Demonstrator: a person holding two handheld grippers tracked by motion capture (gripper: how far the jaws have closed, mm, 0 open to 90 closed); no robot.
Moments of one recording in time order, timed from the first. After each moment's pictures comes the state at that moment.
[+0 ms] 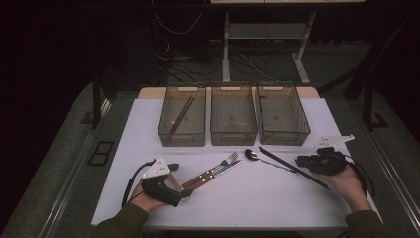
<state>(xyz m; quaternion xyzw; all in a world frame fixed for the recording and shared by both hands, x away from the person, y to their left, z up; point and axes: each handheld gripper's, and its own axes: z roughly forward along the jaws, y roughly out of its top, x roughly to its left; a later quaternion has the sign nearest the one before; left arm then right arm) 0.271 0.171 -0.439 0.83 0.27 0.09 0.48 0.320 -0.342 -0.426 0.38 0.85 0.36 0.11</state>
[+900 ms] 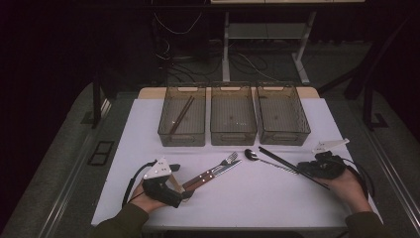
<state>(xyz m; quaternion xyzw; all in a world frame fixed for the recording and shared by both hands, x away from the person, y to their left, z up) 0.270 0.168 -0.439 0.83 0.26 0.08 0.48 0.319 -0.345 -0.441 0.38 0.86 0.32 0.10</state>
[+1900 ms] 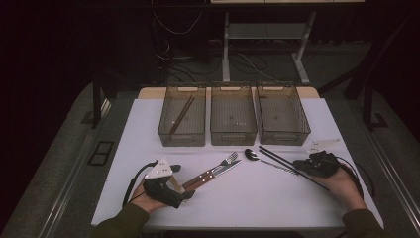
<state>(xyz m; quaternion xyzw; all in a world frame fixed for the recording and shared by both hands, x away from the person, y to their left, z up) 0.270 0.166 -0.440 0.84 0.26 0.08 0.48 0.326 -0.334 -0.446 0.34 0.88 0.31 0.12</state>
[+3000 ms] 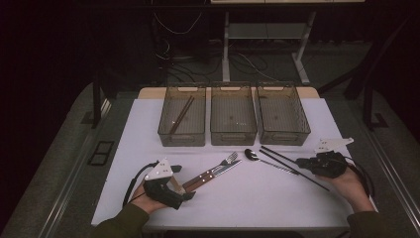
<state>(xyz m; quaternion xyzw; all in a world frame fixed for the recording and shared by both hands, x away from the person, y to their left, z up) 0.268 0.164 -0.440 0.84 0.25 0.08 0.48 0.313 -0.341 -0.423 0.33 0.87 0.35 0.13</state>
